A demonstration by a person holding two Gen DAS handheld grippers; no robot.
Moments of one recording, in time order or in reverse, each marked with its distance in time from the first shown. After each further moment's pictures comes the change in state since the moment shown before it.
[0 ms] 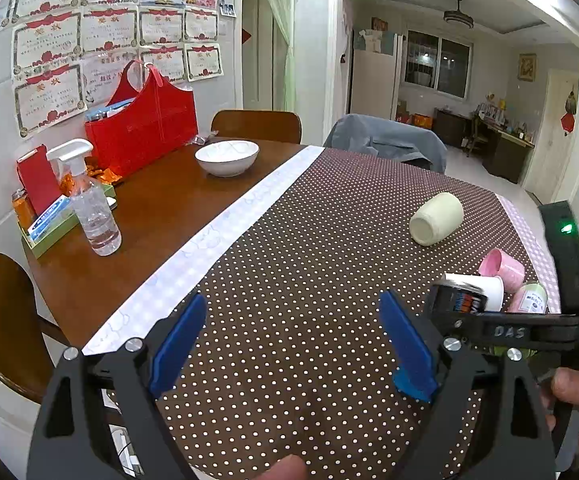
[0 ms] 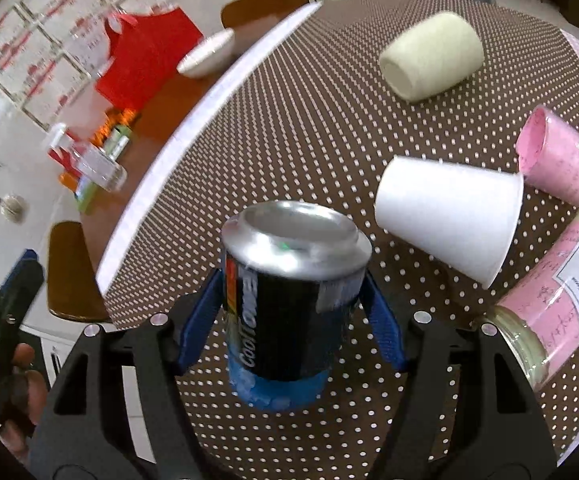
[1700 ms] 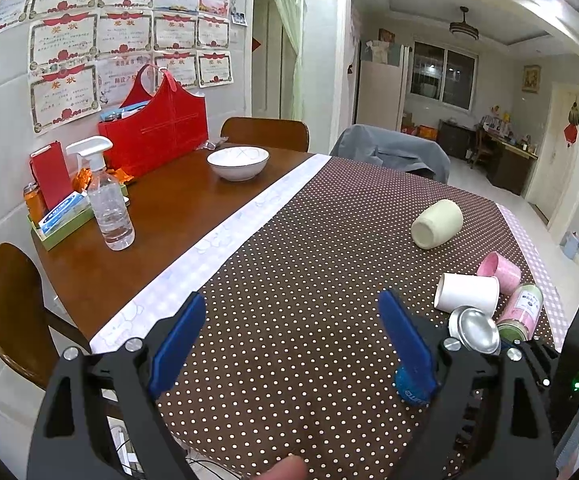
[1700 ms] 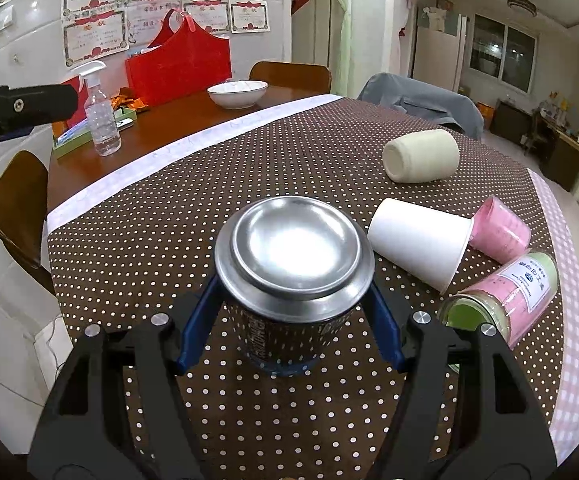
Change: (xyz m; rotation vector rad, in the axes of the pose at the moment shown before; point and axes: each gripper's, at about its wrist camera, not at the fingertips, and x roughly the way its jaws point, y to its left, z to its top) left arm -0.021 0.015 -0.013 -0.025 -0.033 0.007; right arm -0.015 0.050 -0.095 -0.385 -0.315 -0.266
